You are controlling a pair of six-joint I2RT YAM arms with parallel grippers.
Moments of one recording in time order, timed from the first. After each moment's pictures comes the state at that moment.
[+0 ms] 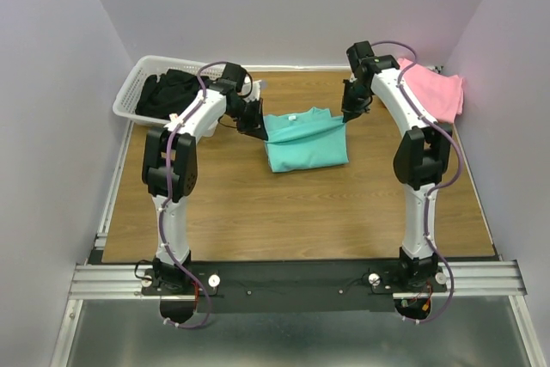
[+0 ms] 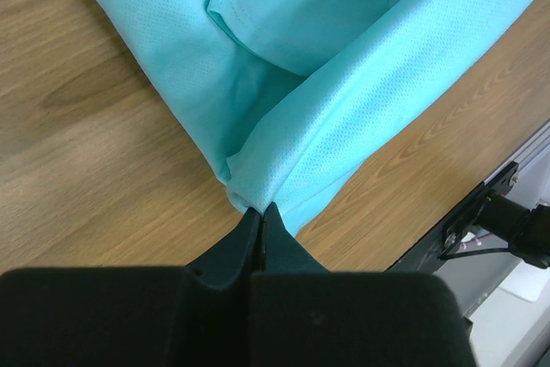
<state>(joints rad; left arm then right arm) -0.29 2.07 1.75 -0.82 0.59 -0.23 0.25 2.21 2.14 -1.15 -0.01 0.40</state>
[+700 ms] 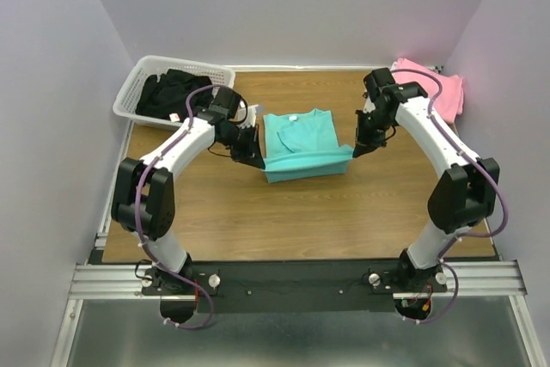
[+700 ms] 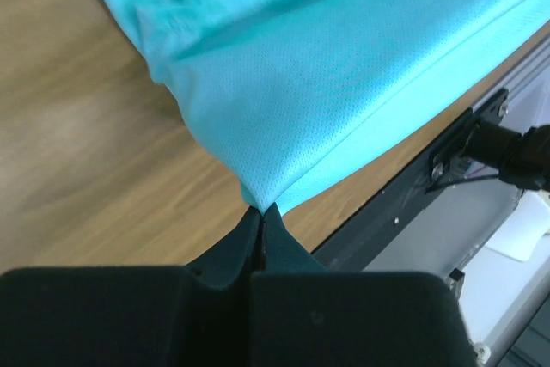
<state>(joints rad) -0.33 1.74 1.36 -0.78 0.62 -0.24 0.26 1.77 1.62 -1.17 -0.14 0.39</state>
